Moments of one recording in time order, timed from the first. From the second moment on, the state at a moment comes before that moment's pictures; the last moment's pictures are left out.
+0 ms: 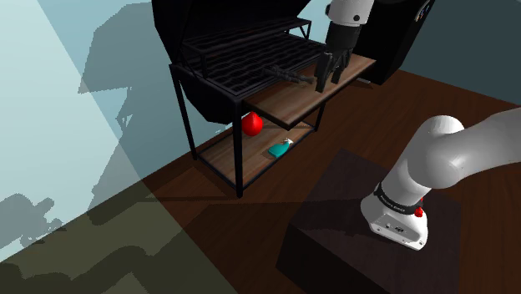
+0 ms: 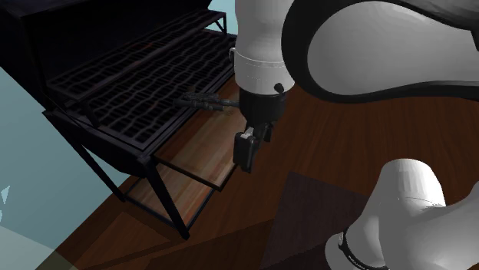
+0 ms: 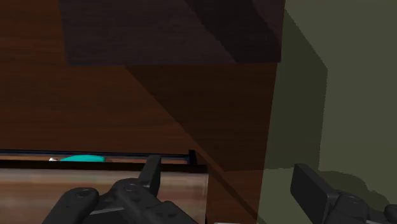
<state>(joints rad) -0.02 -0.74 0.05 -2.38 0.10 1.63 0.11</state>
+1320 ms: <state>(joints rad) -0.12 -0.19 -0.16 -2.08 0.02 1.88 -0.14</state>
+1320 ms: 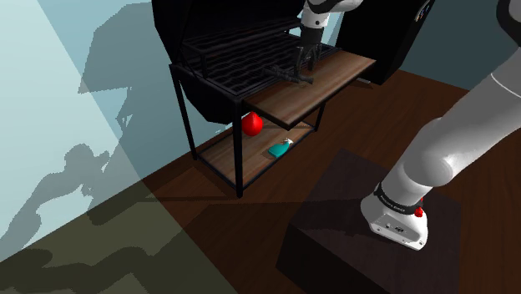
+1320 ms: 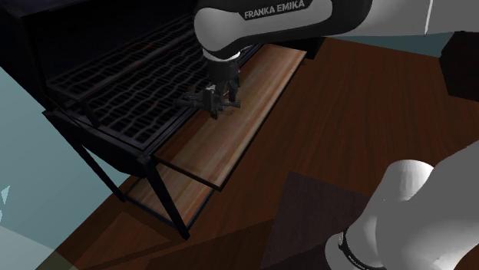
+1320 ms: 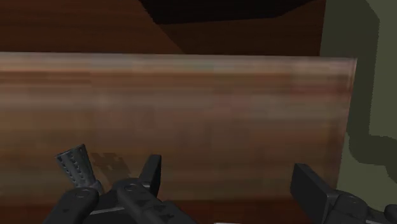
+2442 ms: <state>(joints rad) -0.20 0.22 -0.23 -1.78 0.10 1.97 -0.29</state>
